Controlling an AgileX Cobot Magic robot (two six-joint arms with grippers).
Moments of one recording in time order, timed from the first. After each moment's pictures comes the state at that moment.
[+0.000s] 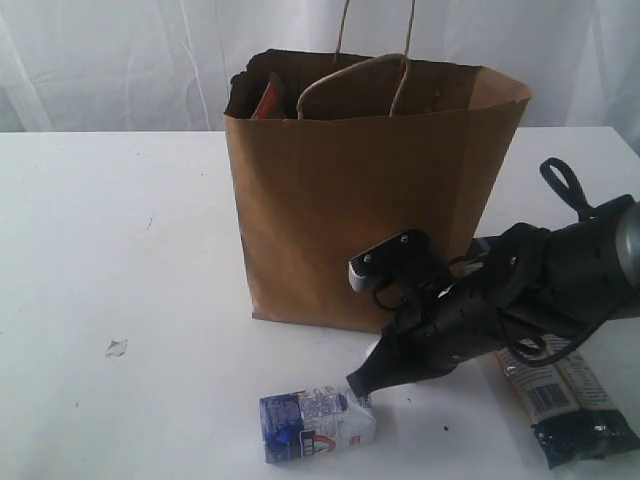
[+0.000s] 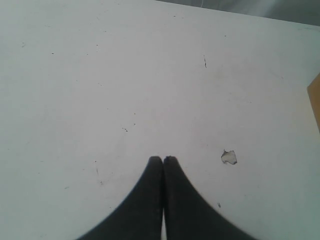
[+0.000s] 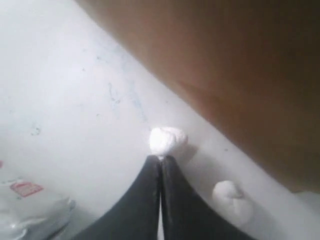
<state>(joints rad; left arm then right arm) -0.23 0.16 -0.06 0.41 0.40 -0.63 0.53 1.74 -0.74 0.76 0.22 -0.83</state>
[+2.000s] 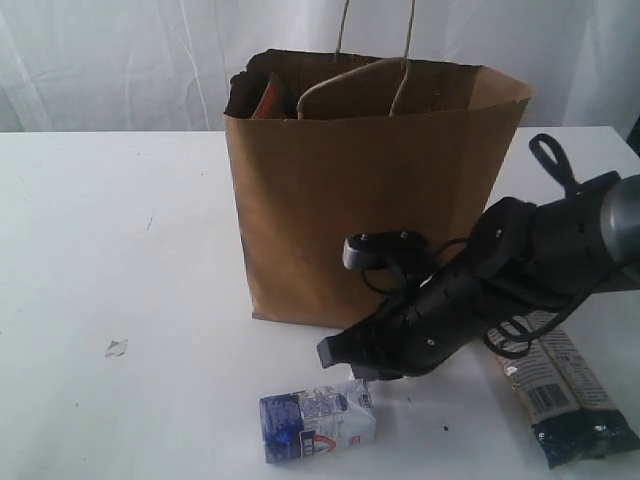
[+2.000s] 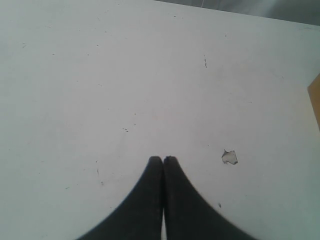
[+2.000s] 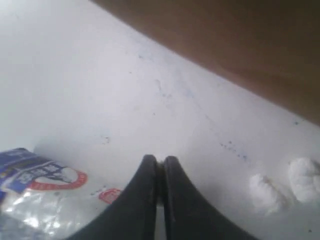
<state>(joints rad) -0.23 0.16 -0.06 0.41 0.40 -0.63 0.53 1.76 -0.83 0.78 0.42 -0.51</state>
